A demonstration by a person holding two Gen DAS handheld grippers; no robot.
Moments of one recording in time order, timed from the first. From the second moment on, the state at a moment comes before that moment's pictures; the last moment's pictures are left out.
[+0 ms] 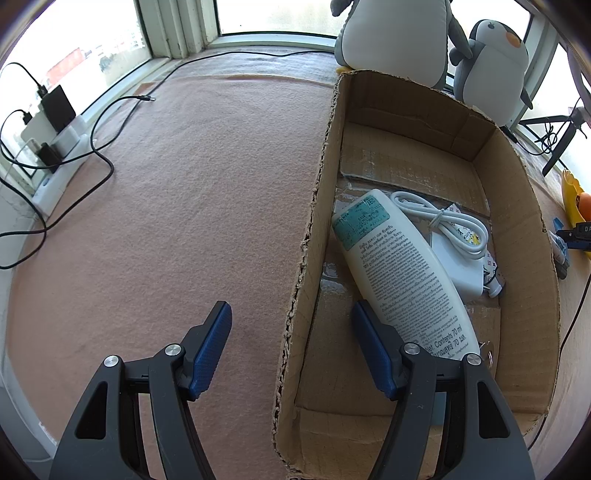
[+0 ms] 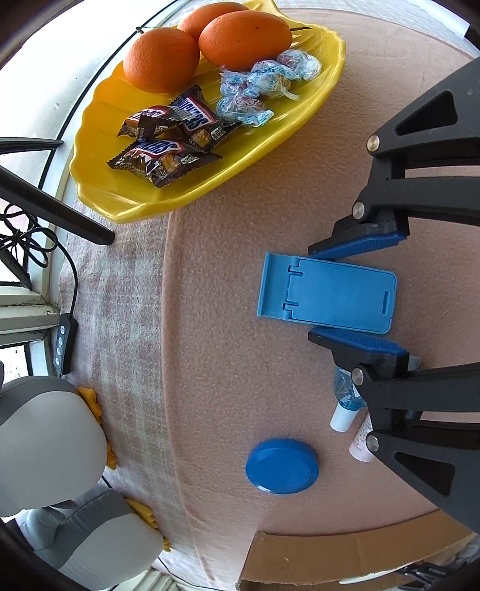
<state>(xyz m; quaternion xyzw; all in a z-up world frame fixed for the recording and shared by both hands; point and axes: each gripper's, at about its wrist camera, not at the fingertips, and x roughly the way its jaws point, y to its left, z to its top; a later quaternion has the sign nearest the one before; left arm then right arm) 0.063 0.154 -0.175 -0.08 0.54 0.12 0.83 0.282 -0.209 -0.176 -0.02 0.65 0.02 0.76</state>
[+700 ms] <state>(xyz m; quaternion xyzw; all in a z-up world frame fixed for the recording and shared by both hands) 0.063 0.153 -0.174 -0.08 0.54 0.12 0.83 0.239 -0.234 -0.127 0.00 0.61 0.06 0.79</state>
